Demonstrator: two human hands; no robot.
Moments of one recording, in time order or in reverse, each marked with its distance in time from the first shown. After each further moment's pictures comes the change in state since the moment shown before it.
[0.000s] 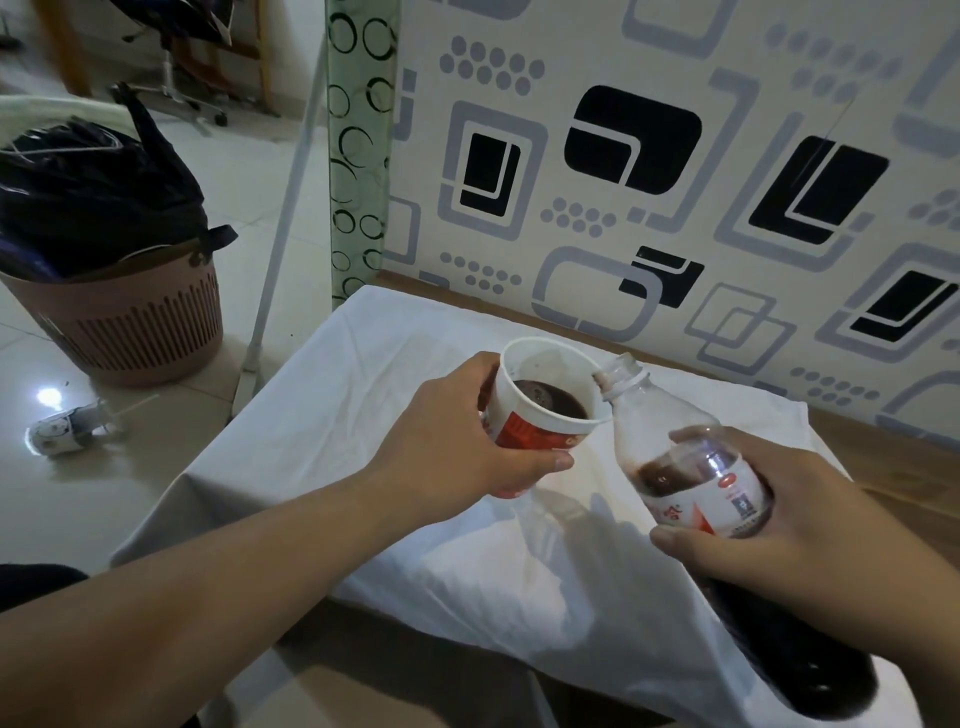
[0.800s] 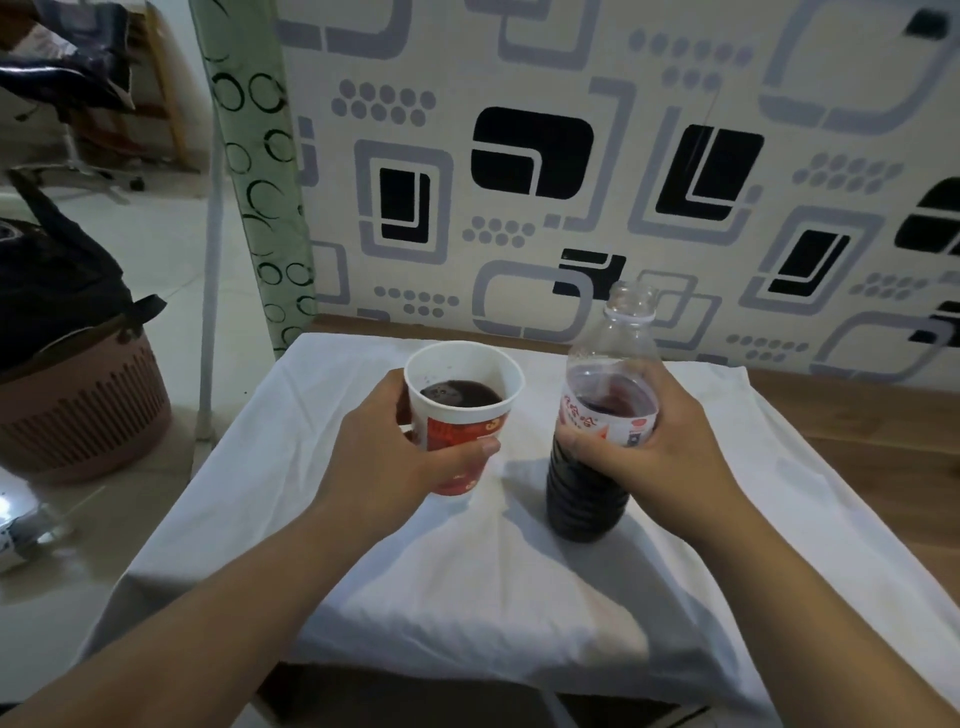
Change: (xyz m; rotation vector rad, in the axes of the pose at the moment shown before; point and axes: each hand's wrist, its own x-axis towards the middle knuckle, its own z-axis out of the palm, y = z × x) left_hand 0.022 -0.020 0.001 -0.047 0.093 -0.029; right_hand 0.054 0.027 0.050 0.495 0.398 0.015
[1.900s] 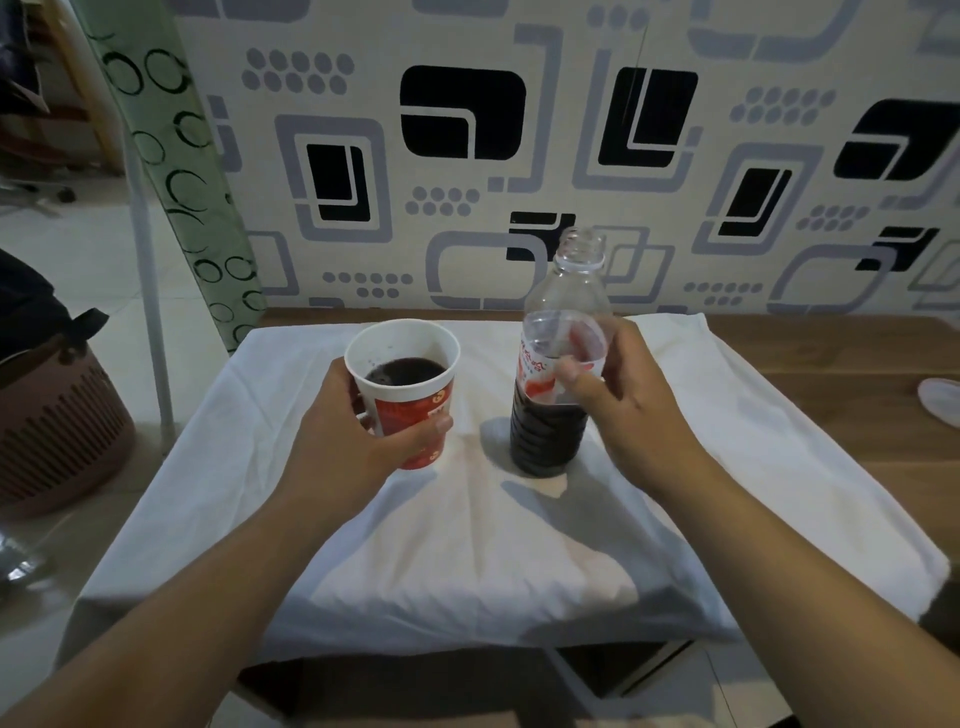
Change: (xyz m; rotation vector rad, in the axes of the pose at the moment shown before) left_hand 0.007 -0.016 0.006 -0.037 -0.053 0.061; right_hand 0.000 0.029 0.002 0.155 0.037 0.035
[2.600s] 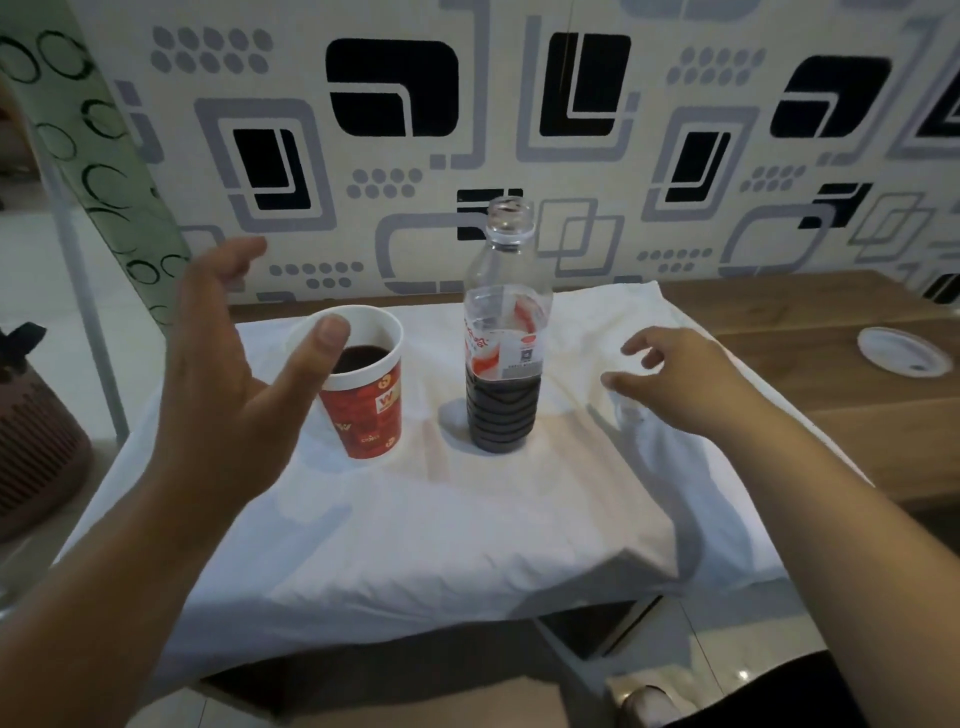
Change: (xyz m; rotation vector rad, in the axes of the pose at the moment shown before) left_hand 0.003 0.062 -0.030 0.304 0.215 0.370; right_hand 0.005 0.033 -0.085 -0.673 0.099 0.329
